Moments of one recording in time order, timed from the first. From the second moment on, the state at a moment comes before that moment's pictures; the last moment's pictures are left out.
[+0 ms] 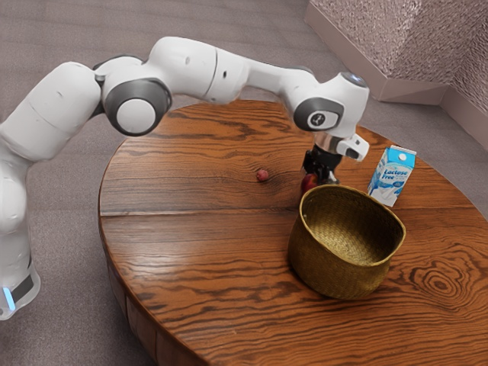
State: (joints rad) arm 0.14 0.64 -0.17 -1.18 0.09 1.84 -0.08
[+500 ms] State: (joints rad) arm 0.25 0.62 -0.35 -0.88 0.07 1.26 -0.07
